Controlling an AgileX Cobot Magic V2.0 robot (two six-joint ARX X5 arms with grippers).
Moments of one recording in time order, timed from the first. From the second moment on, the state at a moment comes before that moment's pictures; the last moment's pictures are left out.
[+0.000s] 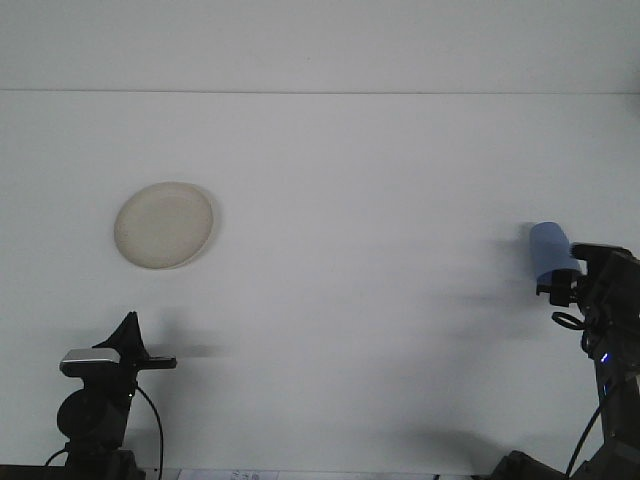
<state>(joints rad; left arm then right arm) -0.05 0.01 0.03 -0.01 -0.10 -0.01 -0.48 1.34 0.81 -0.21 0.00 -0.27</state>
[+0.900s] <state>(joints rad) -0.05 0.01 0.03 -0.01 -0.10 -0.01 -0.50 1.65 0.81 0.34 -0.26 -0.25</state>
